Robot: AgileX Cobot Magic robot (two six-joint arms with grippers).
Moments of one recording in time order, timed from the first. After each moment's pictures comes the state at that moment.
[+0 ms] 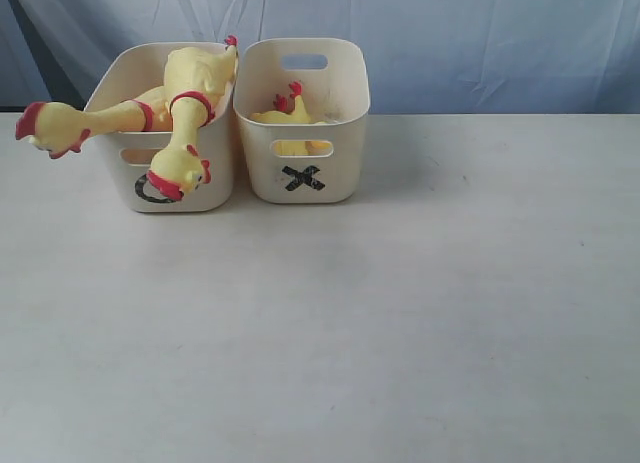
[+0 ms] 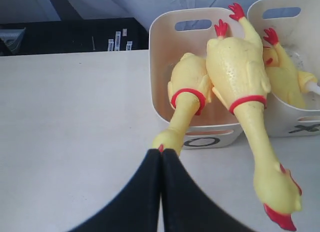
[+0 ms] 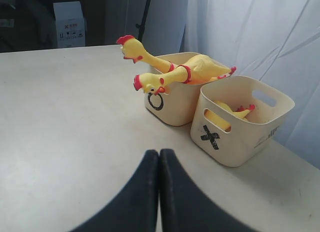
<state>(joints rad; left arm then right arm) -0.17 1.29 -1.47 0.13 0.99 -0.13 0.56 0.28 -0.53 0.53 0.60 -0.70</state>
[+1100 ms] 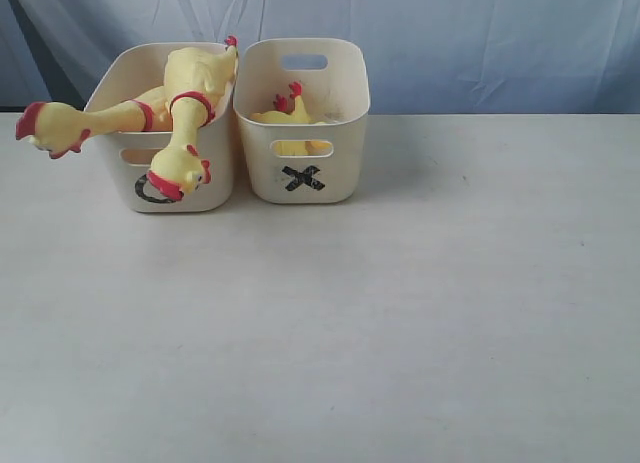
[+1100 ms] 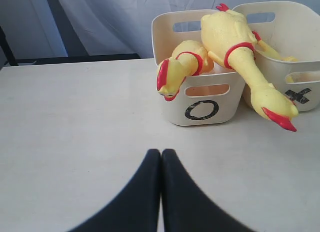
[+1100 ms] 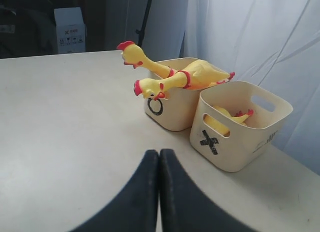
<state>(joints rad) -0.17 0.52 -0.63 0.15 0.63 -0.14 0.56 0.26 -0.53 0.53 0.60 -0.70</state>
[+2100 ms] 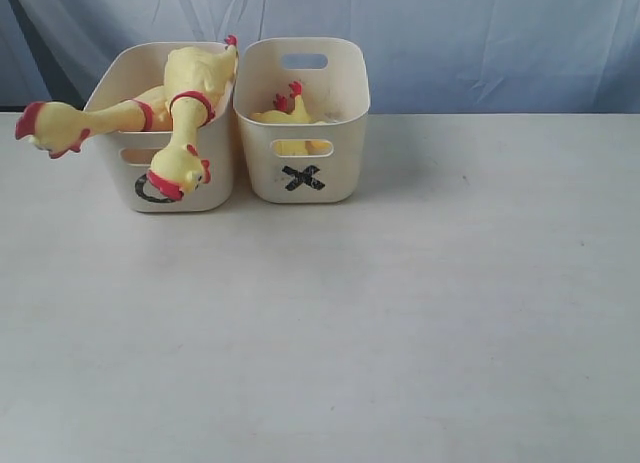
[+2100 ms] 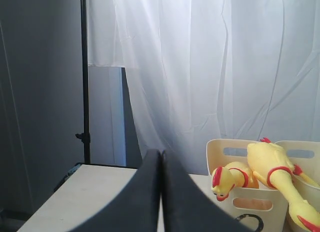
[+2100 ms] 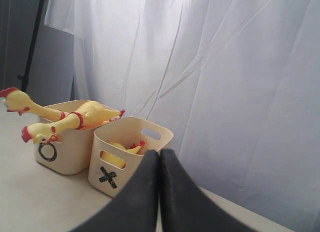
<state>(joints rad) 0.03 0.01 -0.63 0.18 0.63 -0.14 0.16 0.00 -0.53 0.55 0.60 -0.70</state>
